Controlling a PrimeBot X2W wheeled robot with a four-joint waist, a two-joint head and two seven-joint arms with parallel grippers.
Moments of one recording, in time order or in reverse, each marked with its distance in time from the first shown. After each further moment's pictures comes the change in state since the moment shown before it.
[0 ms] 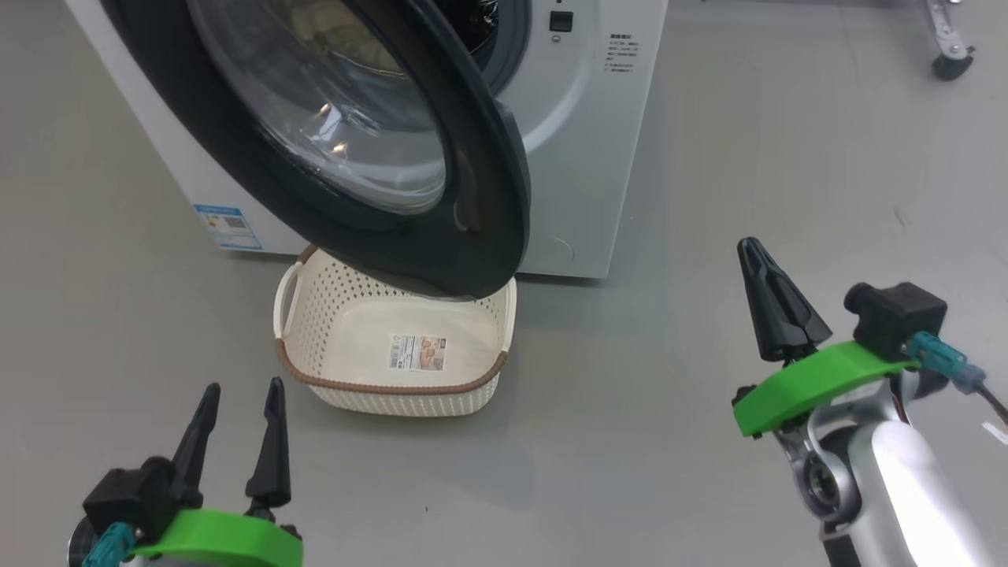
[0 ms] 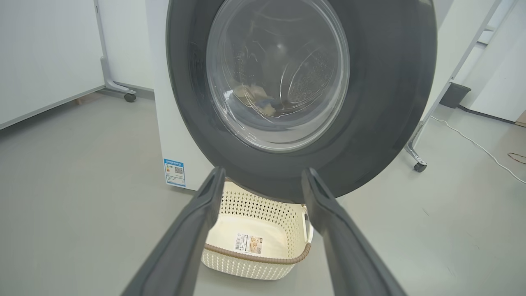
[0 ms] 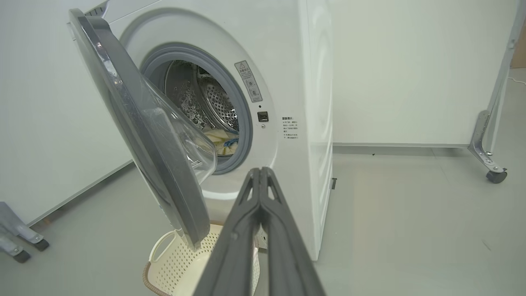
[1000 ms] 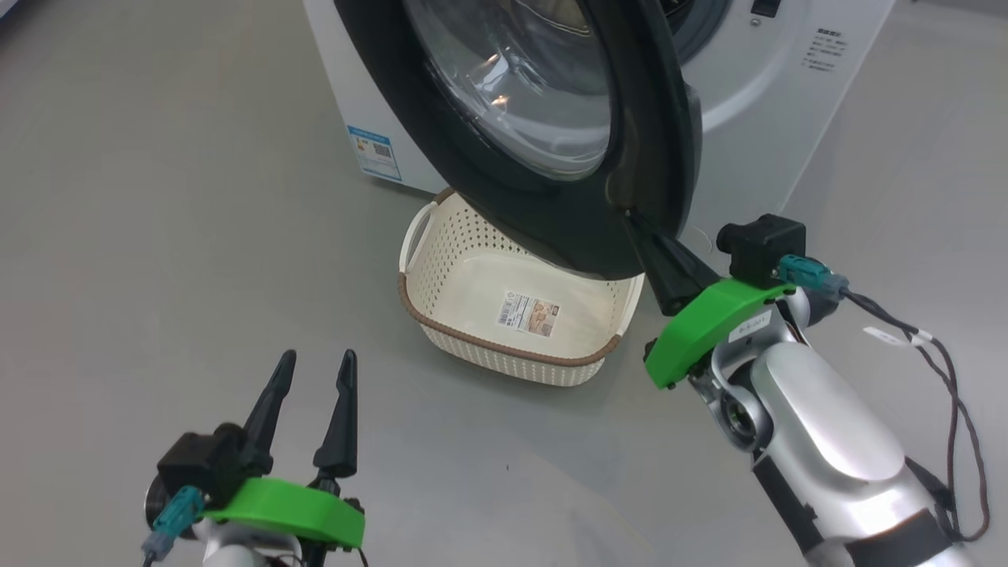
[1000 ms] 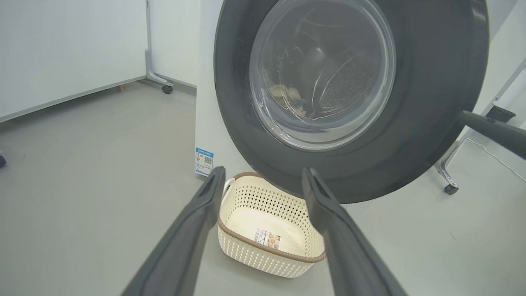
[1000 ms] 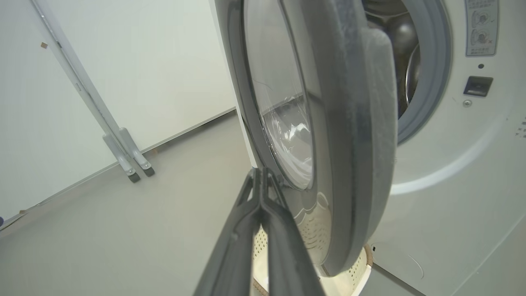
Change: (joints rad) left arm -0.114 -0.081 -0.103 0.092 0.009 -0.054 -0.036; right arm -0.316 -0.010 0.309 0.360 0.105 0.000 -0.067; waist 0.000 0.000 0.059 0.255
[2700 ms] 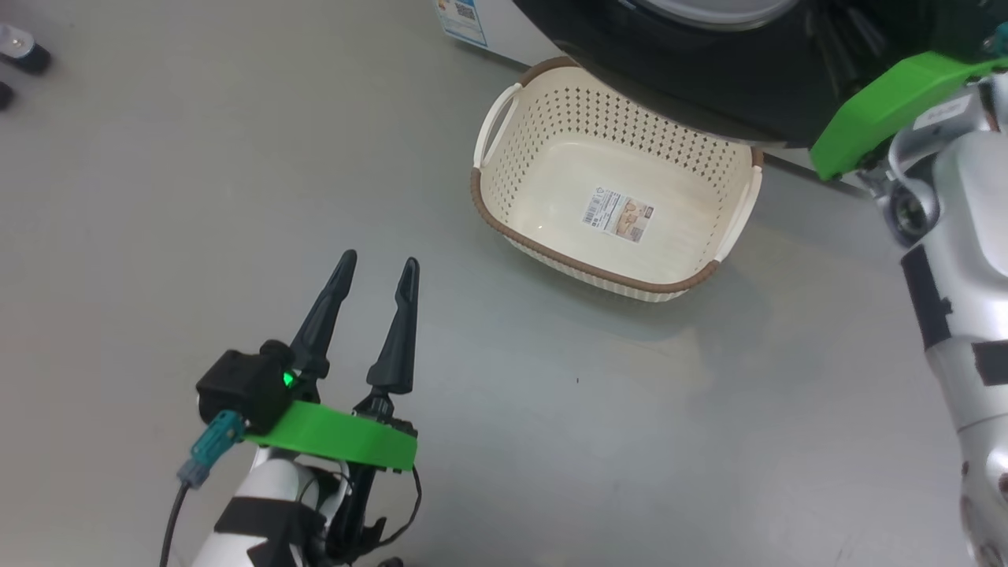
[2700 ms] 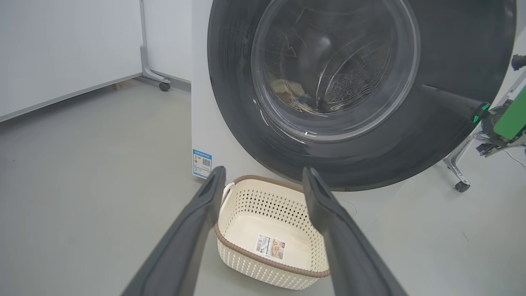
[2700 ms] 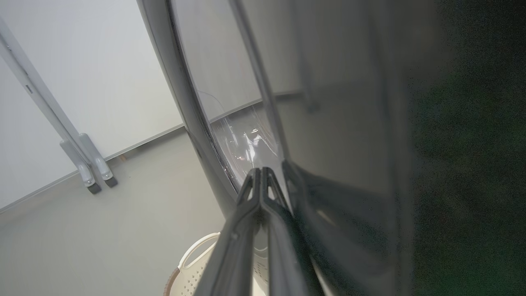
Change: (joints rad) left arm -0.177 -0.140 0.023 0.047 0.089 -0.141 -0.021; right arm -0.407 -0.106 -0.265 0.297 -0.160 0.000 -0.012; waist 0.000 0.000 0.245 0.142
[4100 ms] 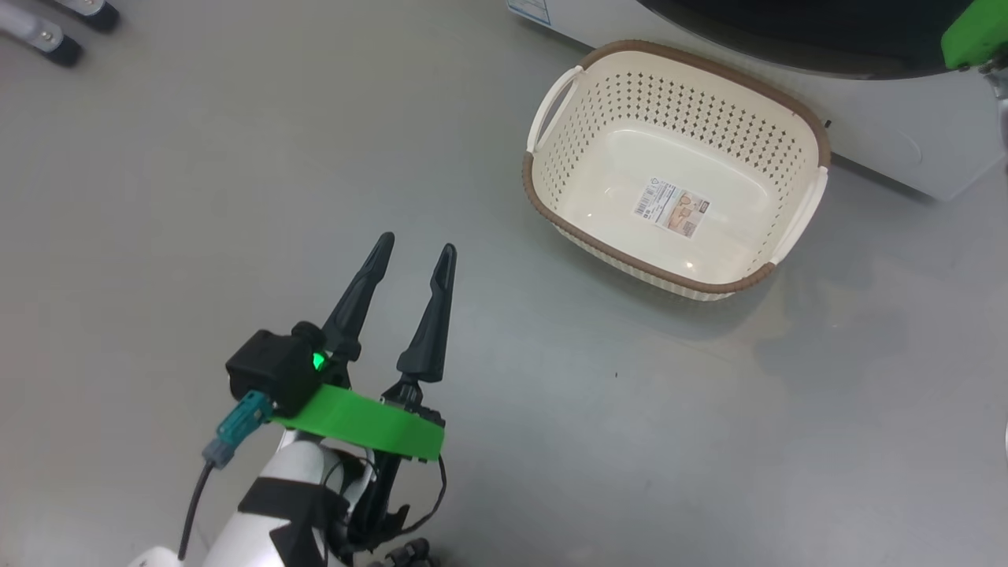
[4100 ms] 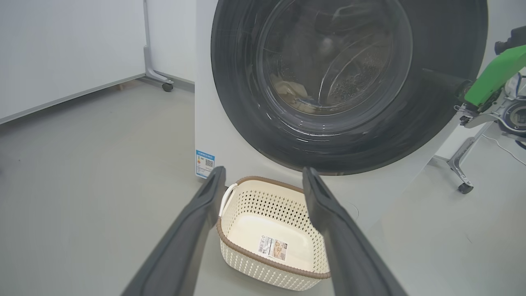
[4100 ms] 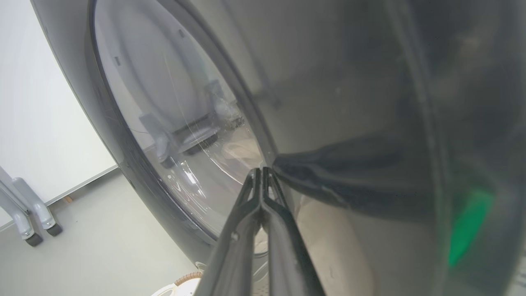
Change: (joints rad) left arm -0.058 -0.021 -0.056 0.015 -0.021 -0.021 -0.001; right arm -0.283 -0.031 -0.337 0.332 -0.302 0.000 -0.113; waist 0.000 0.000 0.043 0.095
